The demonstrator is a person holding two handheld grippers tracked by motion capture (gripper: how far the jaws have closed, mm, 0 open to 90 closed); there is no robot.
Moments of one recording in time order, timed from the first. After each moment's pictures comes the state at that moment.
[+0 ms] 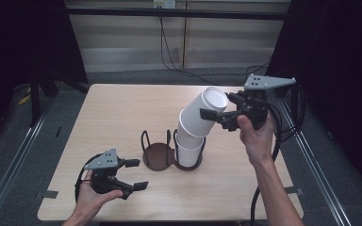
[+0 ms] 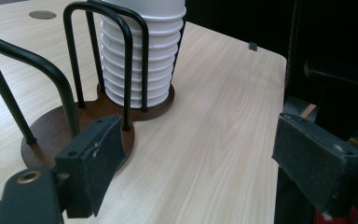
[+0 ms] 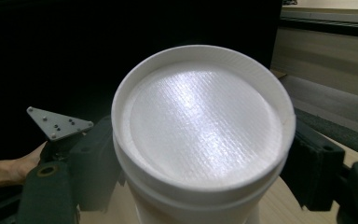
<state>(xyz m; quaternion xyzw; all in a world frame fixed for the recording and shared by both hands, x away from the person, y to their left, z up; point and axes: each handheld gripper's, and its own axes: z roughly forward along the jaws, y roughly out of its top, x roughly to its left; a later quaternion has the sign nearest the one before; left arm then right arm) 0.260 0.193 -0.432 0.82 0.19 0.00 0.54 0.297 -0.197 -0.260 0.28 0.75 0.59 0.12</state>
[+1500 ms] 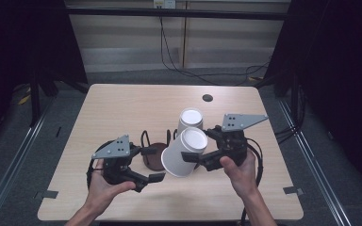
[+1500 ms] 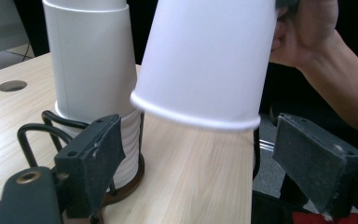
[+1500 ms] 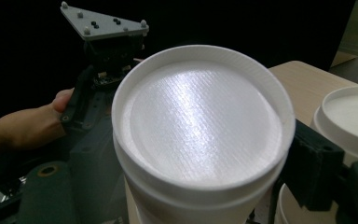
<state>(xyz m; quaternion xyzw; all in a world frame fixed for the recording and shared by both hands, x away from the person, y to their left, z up) 0.257 0.148 -0.372 0.80 0.14 0.00 0.59 0.252 -0.157 -0.317 0.23 0.77 0.59 0.04</state>
